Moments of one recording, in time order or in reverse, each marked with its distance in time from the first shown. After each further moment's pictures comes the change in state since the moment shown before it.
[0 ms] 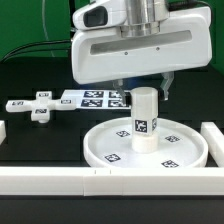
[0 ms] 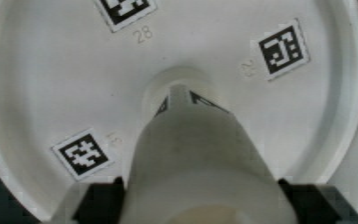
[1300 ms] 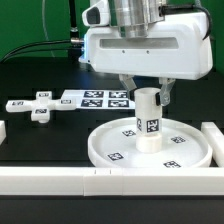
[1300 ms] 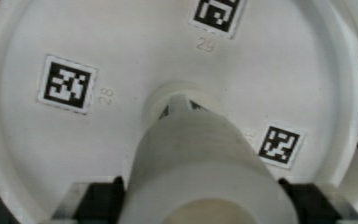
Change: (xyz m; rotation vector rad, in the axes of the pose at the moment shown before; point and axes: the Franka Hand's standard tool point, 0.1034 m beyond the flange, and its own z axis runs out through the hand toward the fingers) arm -0.004 -0.007 0.002 0.033 0.018 0.905
